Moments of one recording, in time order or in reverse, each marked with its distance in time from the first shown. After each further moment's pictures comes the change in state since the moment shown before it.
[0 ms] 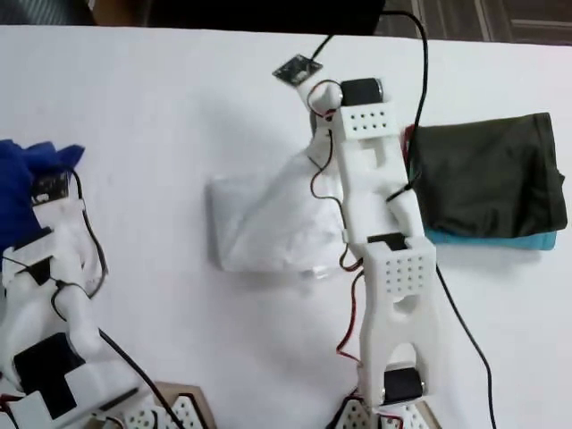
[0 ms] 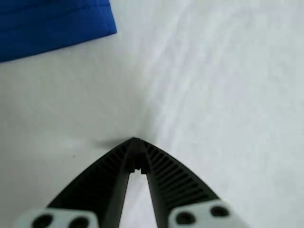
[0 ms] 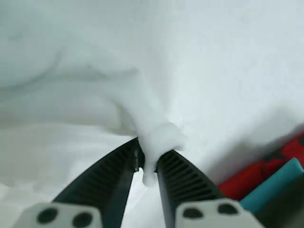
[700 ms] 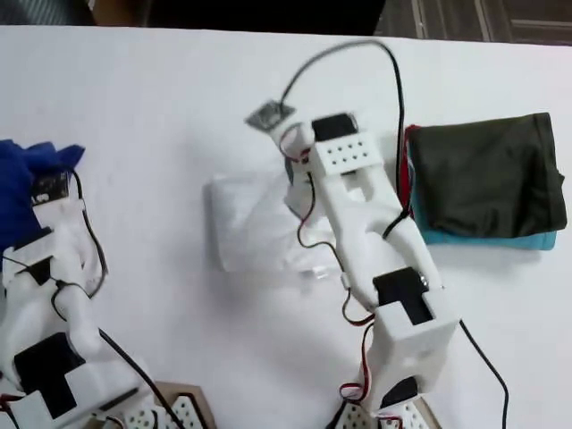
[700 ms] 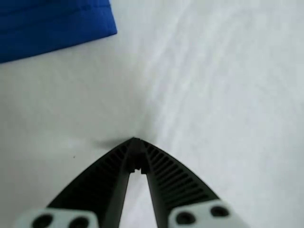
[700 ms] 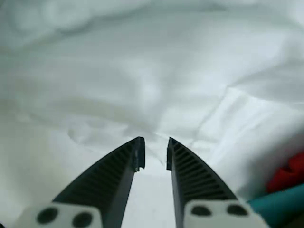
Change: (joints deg) left arm 0.0 0.0 0.0 -0.3 0.0; right arm -8.0 -27.7 49.4 -10.2 -5.2
